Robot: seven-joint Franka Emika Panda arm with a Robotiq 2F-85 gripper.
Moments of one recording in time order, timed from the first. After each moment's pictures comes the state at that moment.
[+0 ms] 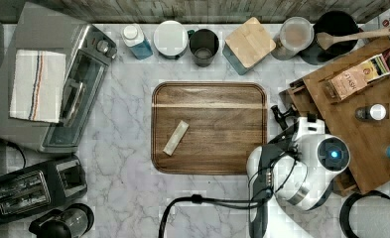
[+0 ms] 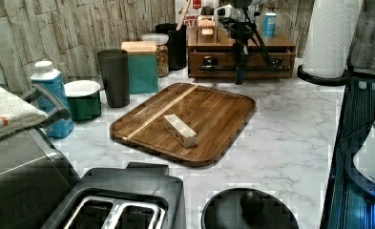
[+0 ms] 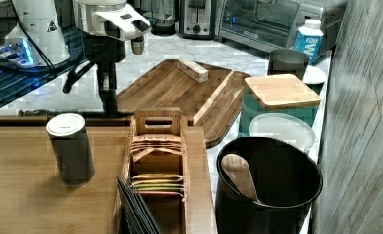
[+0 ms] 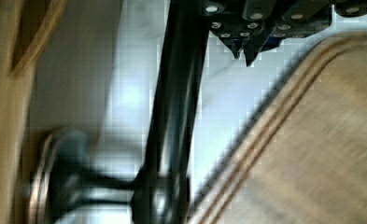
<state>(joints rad) -0.18 0.23 -0.31 -2.34 0.10 0.99 -1.96</state>
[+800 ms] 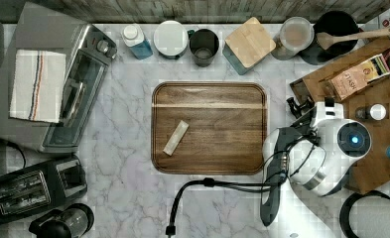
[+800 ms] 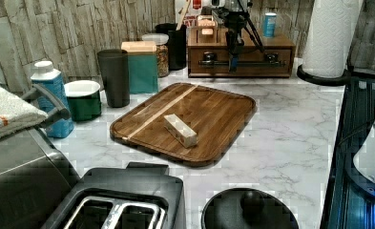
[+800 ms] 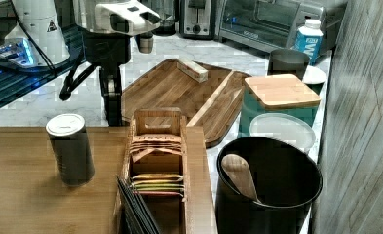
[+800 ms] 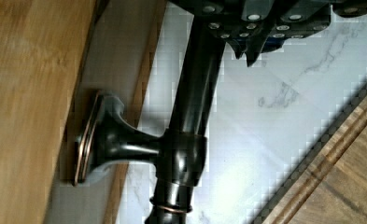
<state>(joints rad) -0.16 0.30 -0.38 -2.18 0.11 0.92 -2.05</state>
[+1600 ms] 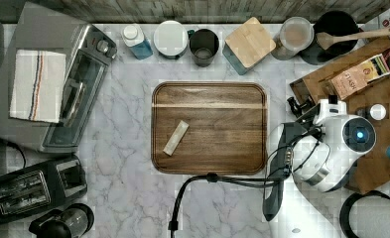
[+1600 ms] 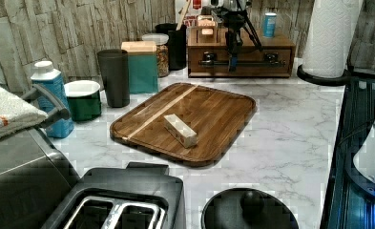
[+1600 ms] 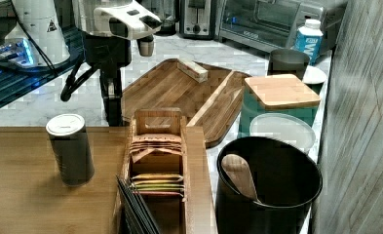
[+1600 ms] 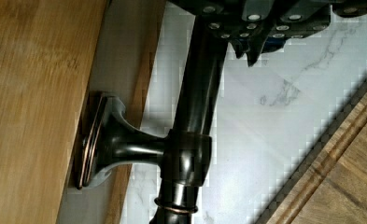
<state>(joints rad) -0.15 0.32 -0.39 -2.14 0.12 0.89 -2.05</state>
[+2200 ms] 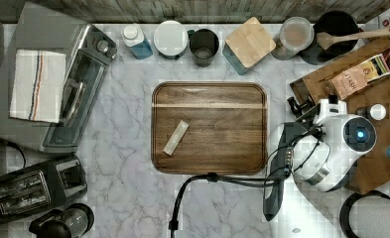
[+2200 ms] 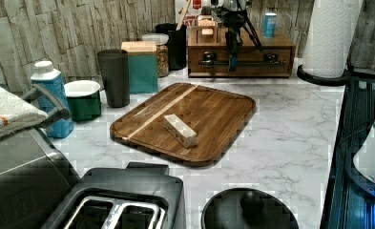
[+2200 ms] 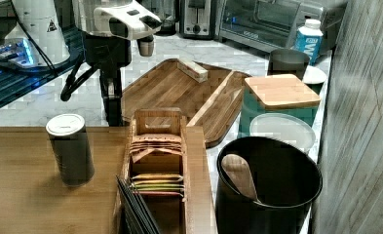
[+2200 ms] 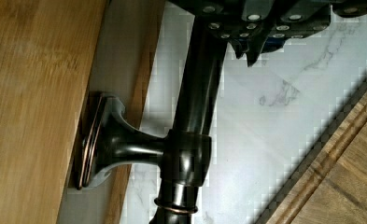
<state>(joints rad) -0.15 0.32 -0.39 -2.14 0.13 0.88 -2.05</state>
